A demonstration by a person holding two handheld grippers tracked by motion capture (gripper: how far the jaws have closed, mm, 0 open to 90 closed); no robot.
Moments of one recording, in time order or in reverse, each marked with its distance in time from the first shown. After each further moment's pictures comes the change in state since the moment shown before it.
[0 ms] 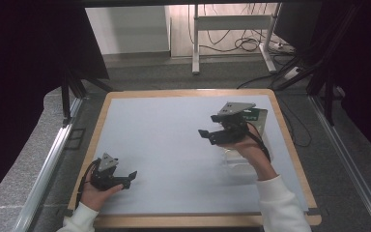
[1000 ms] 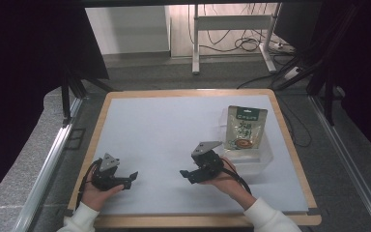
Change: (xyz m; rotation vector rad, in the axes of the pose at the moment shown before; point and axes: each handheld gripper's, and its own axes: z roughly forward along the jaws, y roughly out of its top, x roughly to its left) left arm -0.001 0.000 0.002 0.019 -0.010 0.011; right arm 0.075 -0.069 0.056 0.175 0.095 0.024
